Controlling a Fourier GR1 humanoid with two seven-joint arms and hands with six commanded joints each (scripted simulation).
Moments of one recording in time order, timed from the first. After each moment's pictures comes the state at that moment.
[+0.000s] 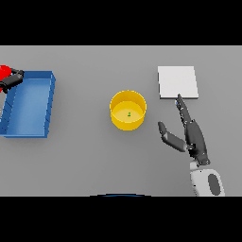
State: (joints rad) left arm -0.56 0.59 -0.06 -1.05 -0.12 0.07 0.49; right arm 0.06 -0.07 0.13 -1.66 0.21 0.00 -0.15
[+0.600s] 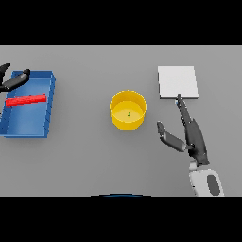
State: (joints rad) left arm -0.52 0.63 -0.12 -1.08 -0.12 -0.07 0.49; right arm 0.06 -0.07 0.15 -1.68 0.25 -0.03 -0.14
